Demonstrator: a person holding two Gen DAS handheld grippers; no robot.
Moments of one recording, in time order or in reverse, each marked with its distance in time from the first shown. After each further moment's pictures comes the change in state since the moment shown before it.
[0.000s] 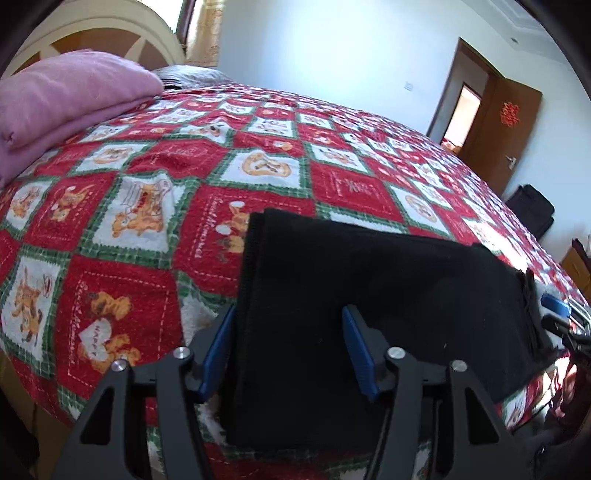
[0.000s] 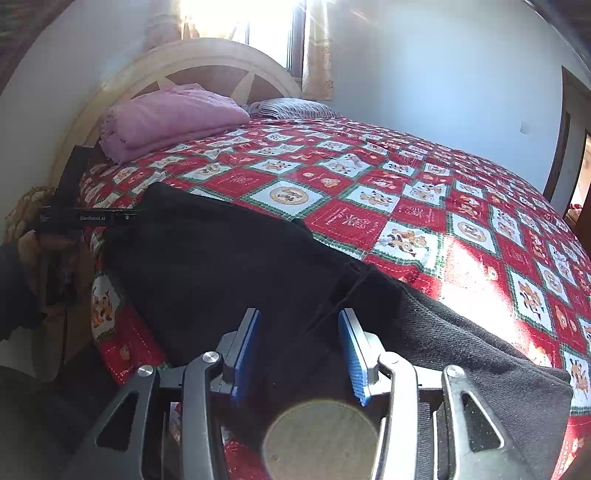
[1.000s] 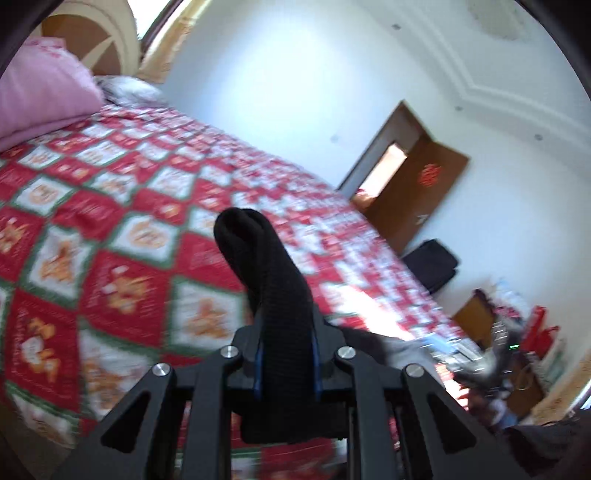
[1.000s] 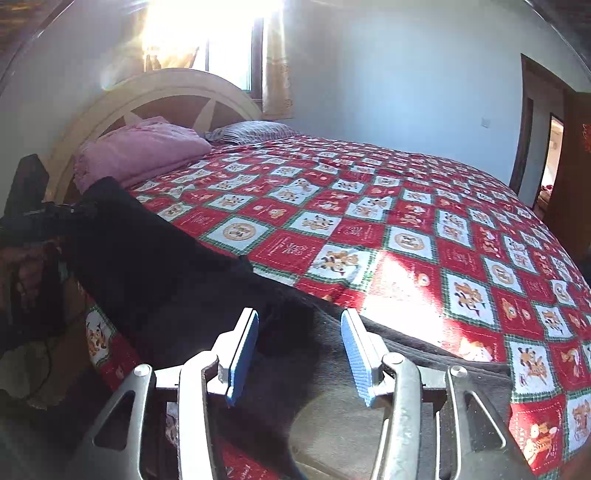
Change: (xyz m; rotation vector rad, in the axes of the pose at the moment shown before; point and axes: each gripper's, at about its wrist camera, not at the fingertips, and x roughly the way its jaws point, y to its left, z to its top) left arm -0.084 -0.054 0.044 -0.115 -0.152 -0.447; right arm -0.065 -0.052 0.011 0.139 -0.063 -0.110
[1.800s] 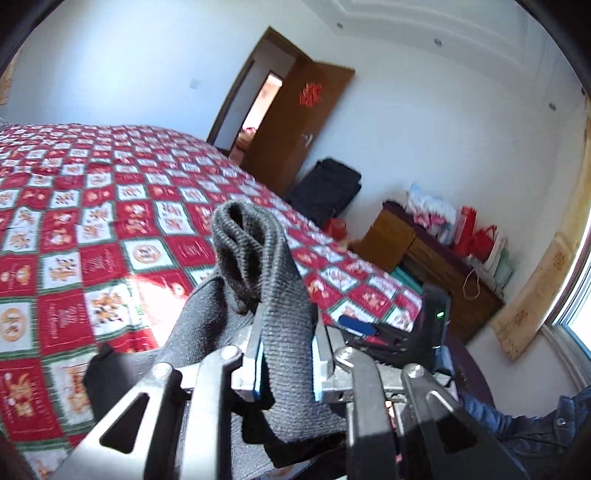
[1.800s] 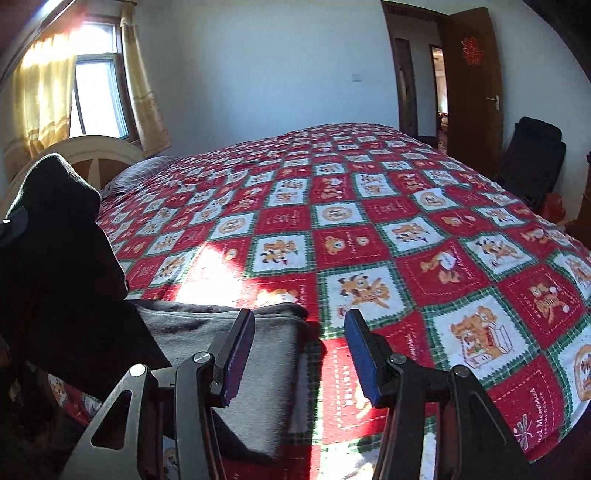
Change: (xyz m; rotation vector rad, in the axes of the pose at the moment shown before) left arm 0.164 -0.241 -0.029 0.310 0.290 -0.334; right arm -0.071 -0.174 -0.056 0.391 -0.003 -0.268
